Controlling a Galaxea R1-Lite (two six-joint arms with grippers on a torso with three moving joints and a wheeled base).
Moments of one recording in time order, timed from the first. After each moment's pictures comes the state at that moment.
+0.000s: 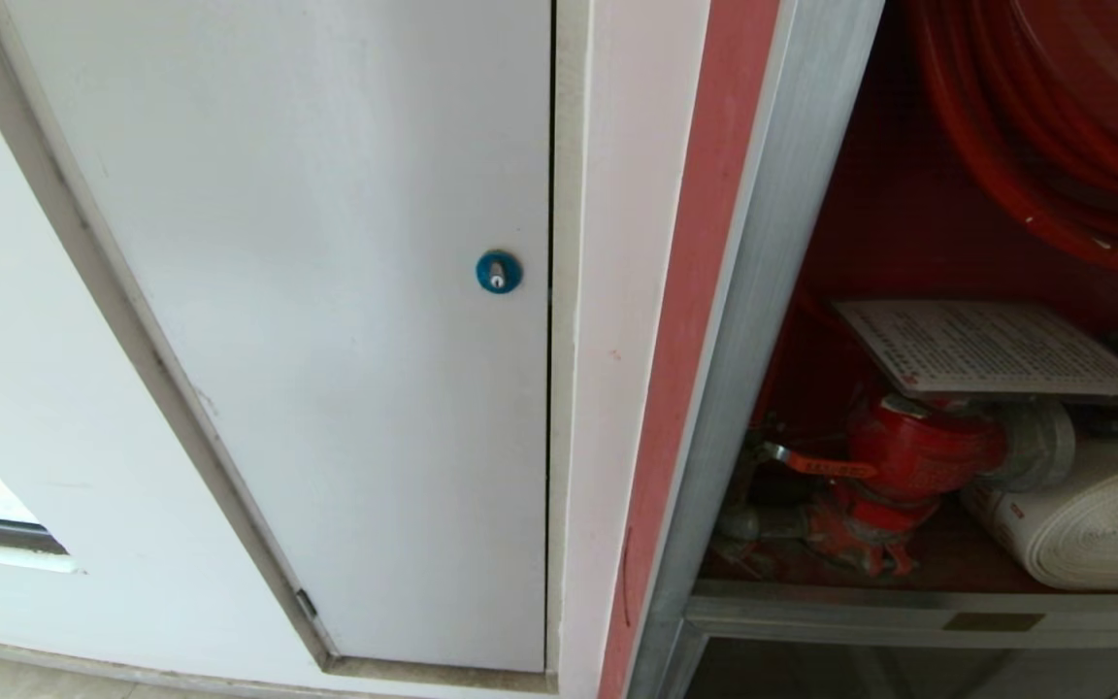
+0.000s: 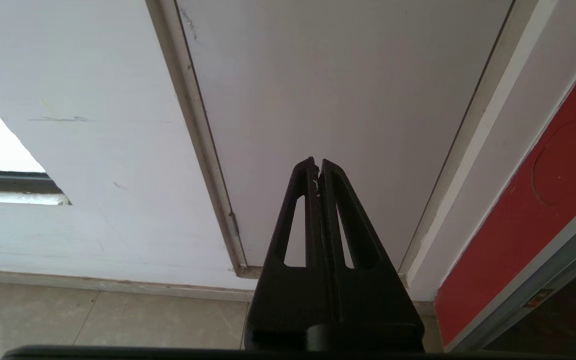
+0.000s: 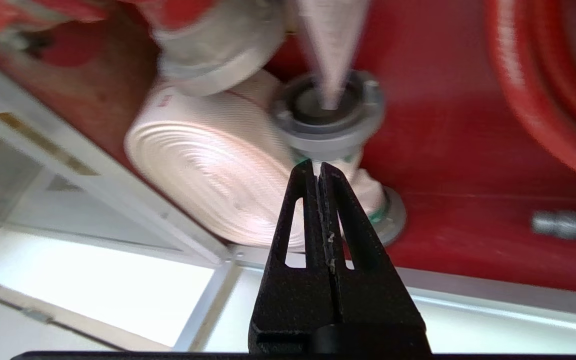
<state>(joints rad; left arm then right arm) 0.01 0.00 0.00 0.00 -0.01 0.02 -0.15 0.92 -0.70 0.02 -0.19 -1.17</state>
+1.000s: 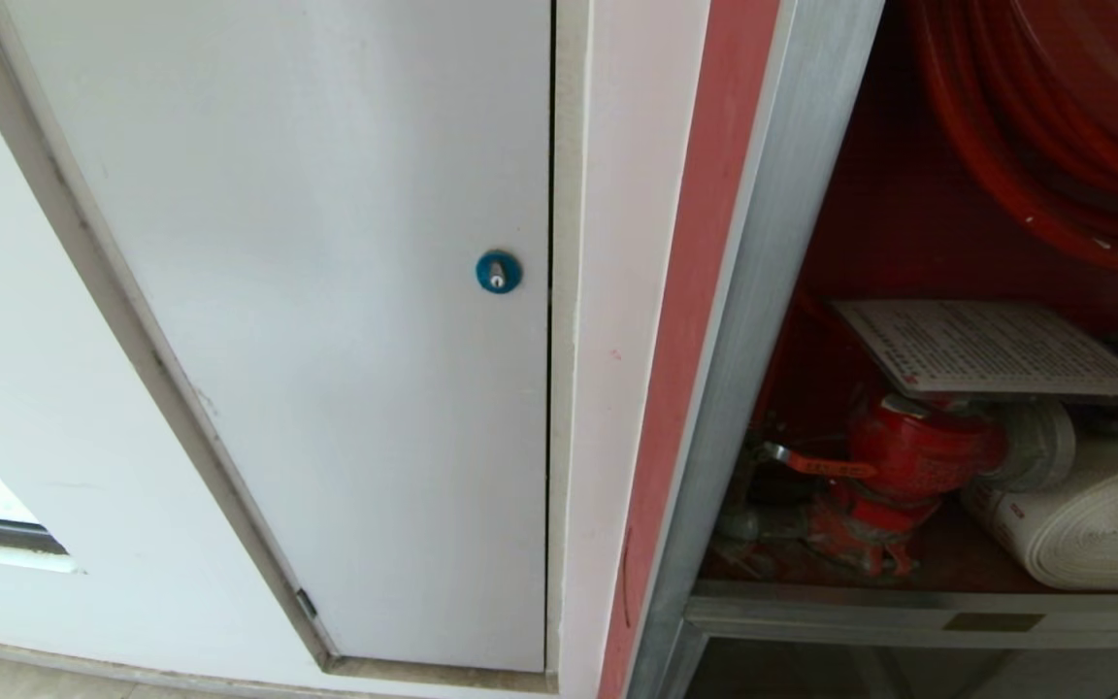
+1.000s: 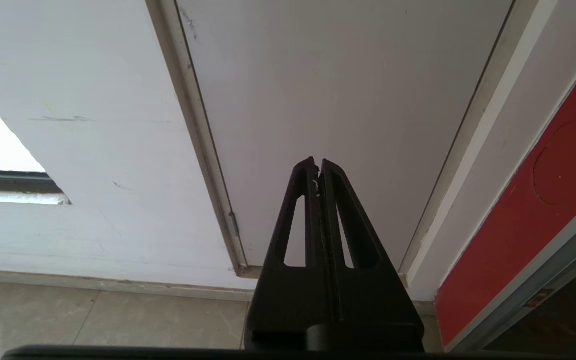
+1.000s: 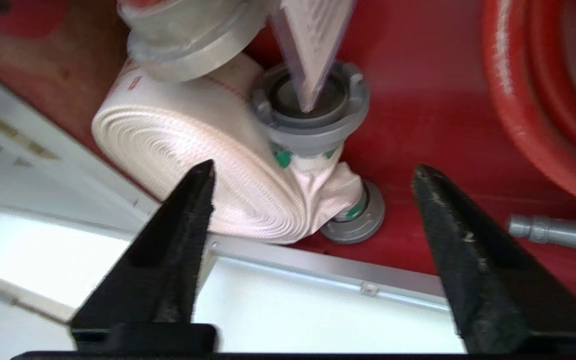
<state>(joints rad) 0.01 0.00 0.00 0.00 -0.01 0.02 -0.15 0.98 -0.73 -0.01 -0.24 -1.24</state>
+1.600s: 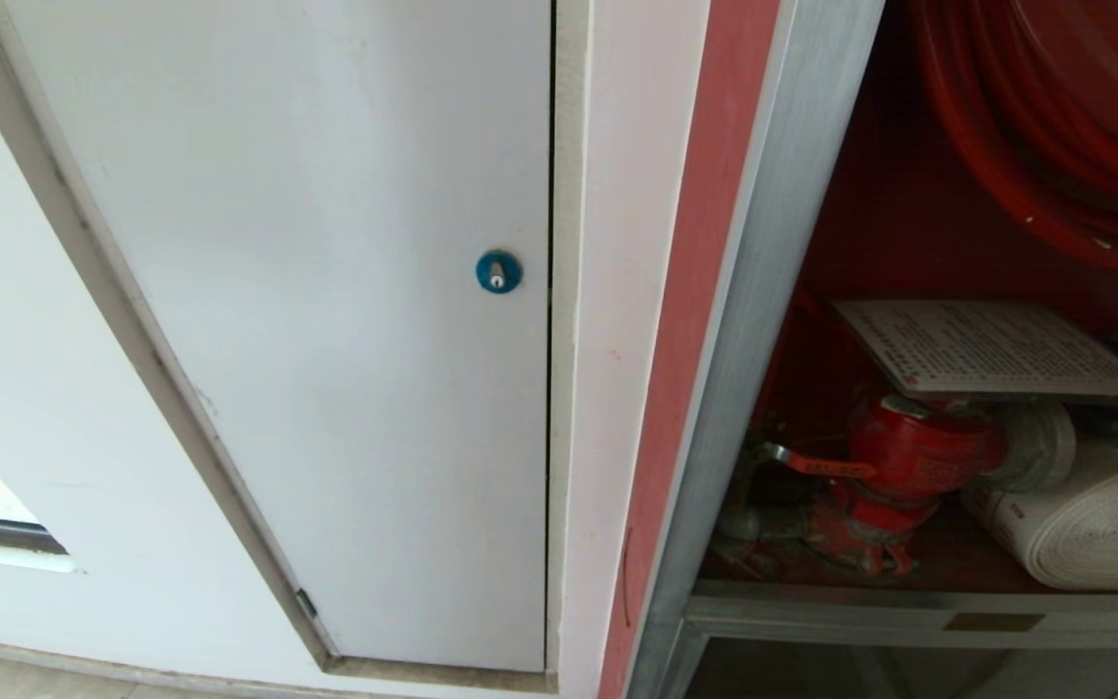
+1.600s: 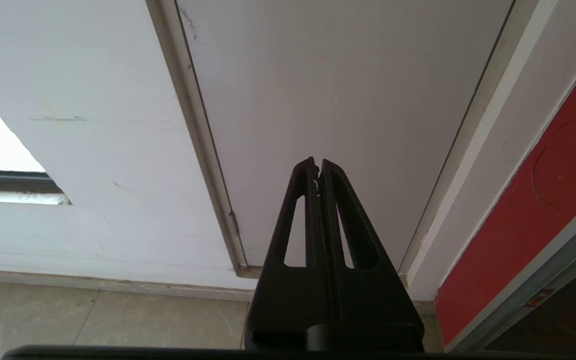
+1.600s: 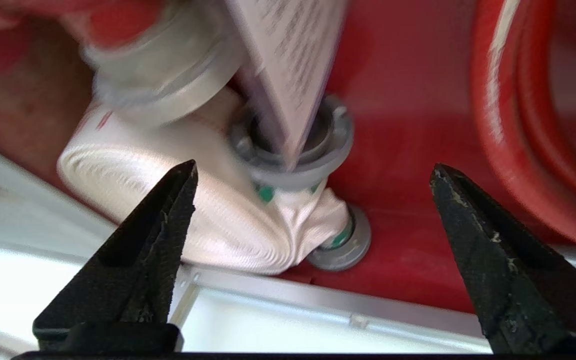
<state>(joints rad) 0.01 0.00 0.00 0.00 -0.01 0.02 -0.14 1.09 -0.68 -0.23 -0.24 -1.27</state>
